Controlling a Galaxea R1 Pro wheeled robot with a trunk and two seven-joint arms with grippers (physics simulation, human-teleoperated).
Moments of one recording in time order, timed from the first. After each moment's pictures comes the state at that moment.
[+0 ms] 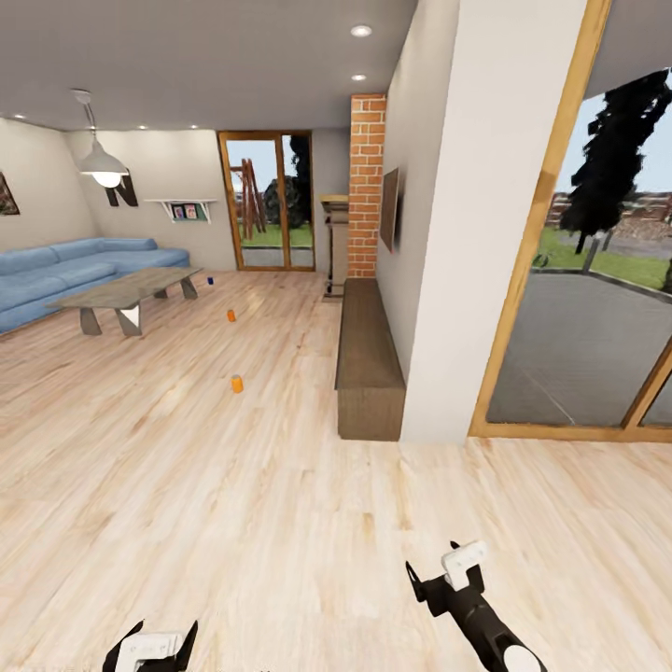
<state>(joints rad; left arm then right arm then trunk) 0.11 0.04 0.20 -1.11 -0.01 -0.18 -0.20 -0.05 -0.07 0.14 -1.25 0.13 0.04 0.11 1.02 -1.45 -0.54</state>
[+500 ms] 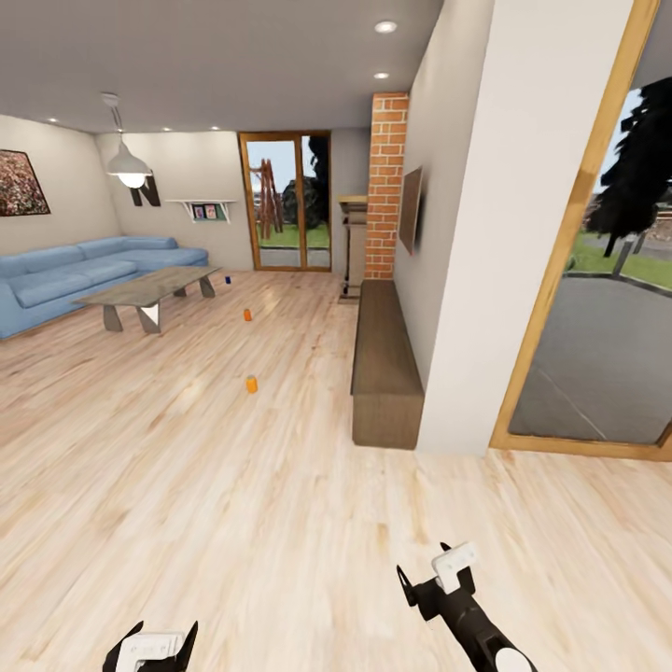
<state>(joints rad) 0.11 0.04 0.20 -1.11 -0.01 -0.18 -0.20 -0.05 -0.06 0.18 -1.25 0.14 0.04 0.11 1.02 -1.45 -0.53</state>
